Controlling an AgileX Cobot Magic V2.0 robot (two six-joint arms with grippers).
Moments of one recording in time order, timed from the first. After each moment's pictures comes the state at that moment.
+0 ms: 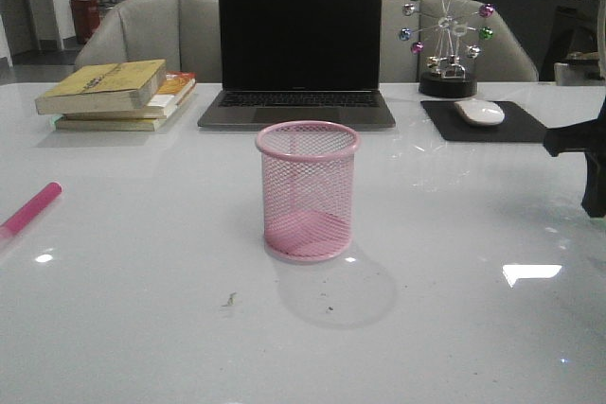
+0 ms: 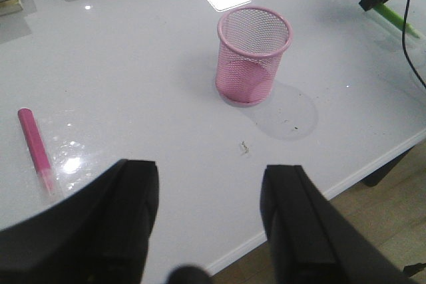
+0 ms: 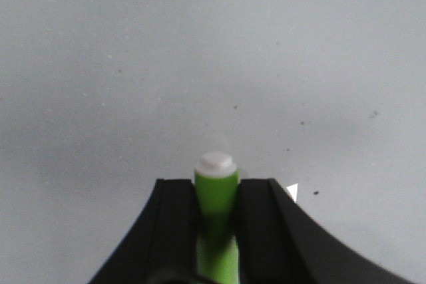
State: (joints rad) left arm -0.45 0.63 -0.70 -0.16 0.74 0.18; right arm -0.07 1.93 -1.29 0.04 0.69 -0.03
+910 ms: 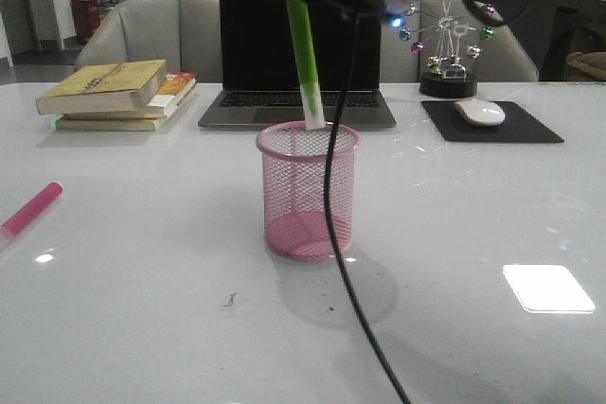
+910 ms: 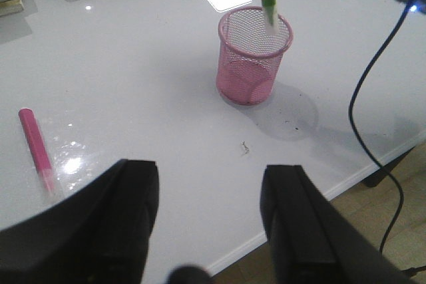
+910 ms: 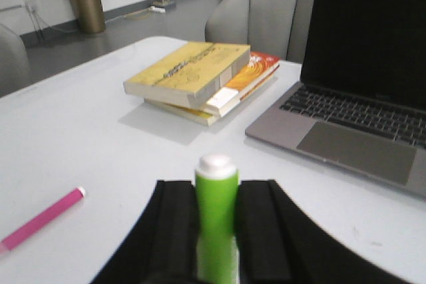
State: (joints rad) left arm -0.45 0.63 -0.70 -0.16 0.74 0.18; right arm 0.62 1.64 -0.89 0.15 -0.55 -0.03
